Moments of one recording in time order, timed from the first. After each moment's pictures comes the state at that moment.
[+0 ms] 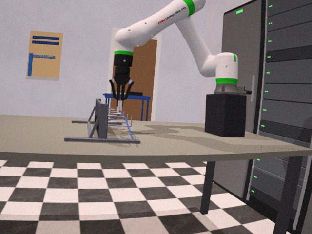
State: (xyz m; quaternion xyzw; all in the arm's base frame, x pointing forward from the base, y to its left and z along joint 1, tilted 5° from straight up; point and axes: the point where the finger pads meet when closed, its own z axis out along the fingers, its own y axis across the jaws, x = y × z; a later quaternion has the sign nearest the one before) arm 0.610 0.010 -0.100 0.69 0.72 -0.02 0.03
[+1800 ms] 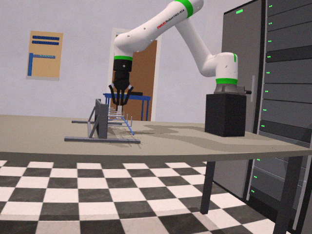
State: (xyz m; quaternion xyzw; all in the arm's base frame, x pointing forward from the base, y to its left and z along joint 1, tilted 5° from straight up) arm 0.611 0.008 -0.125 0.69 0.72 -0.02 0.03
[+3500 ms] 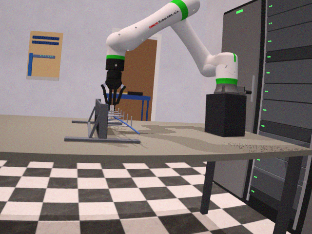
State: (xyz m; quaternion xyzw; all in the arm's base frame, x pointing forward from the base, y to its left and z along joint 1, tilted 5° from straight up) arm 0.650 0.010 -0.125 0.69 0.72 -0.02 0.03
